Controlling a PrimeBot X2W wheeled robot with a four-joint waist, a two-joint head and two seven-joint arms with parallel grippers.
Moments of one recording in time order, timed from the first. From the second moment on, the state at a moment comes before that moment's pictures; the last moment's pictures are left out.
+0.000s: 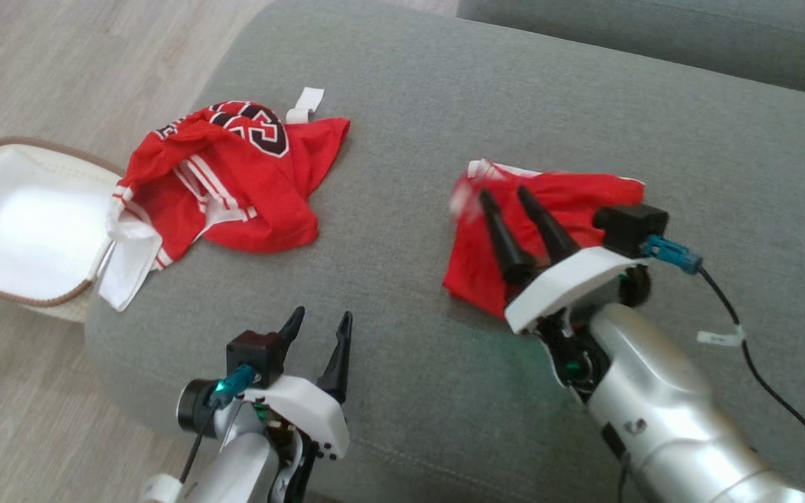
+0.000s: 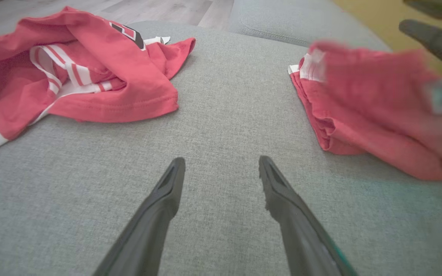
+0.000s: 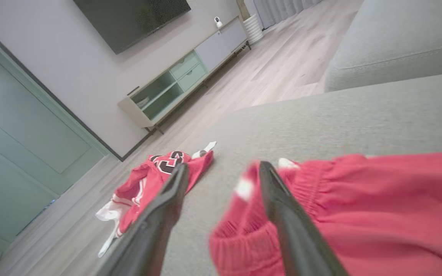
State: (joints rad) left arm -0.24 0.04 -0.49 0.57 -0.34 0.05 -0.26; right arm -0.58 -0.07 0.61 0.74 0.81 0.12 -0.22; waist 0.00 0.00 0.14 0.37
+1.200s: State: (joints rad) left arm -0.07 0.04 -0.29 0.49 -0.20 0.09 -0.26; right arm -0.18 -0.06 0.15 0.62 0.27 0.12 -0.25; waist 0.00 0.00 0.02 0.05
